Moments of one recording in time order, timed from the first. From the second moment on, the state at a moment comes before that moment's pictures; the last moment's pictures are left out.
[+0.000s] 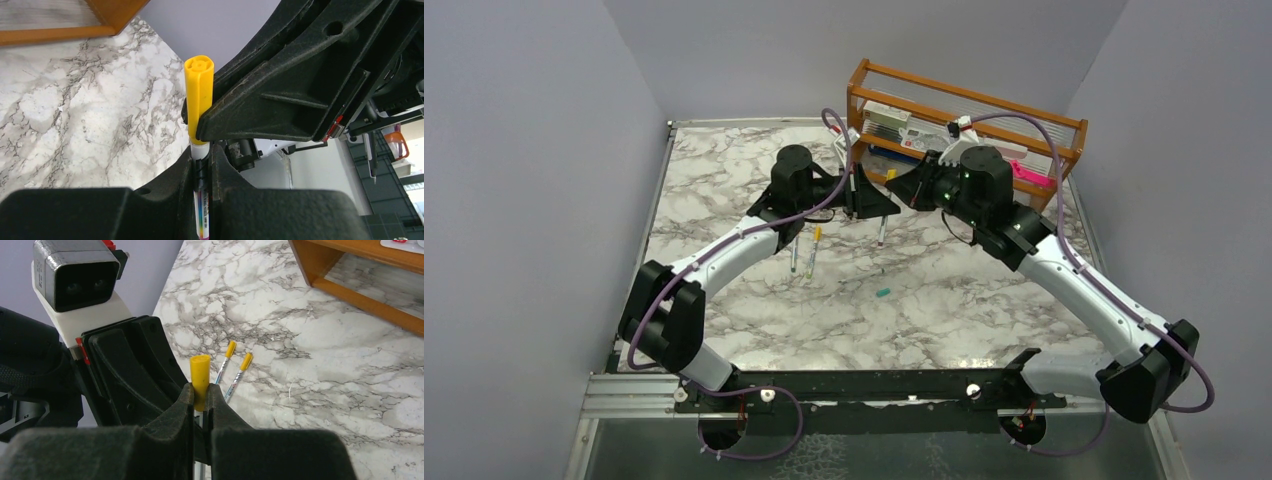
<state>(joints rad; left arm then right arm) -0.54 1.53 1.08 0.42 0.87 -0.85 0.64 1.23 1.20 -0.23 -0.03 0.60</state>
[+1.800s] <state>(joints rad) -0.47 1.52 1.06 -0.09 0.47 -0.40 0.66 1.05 1.07 -0.30 0.06 0.70</state>
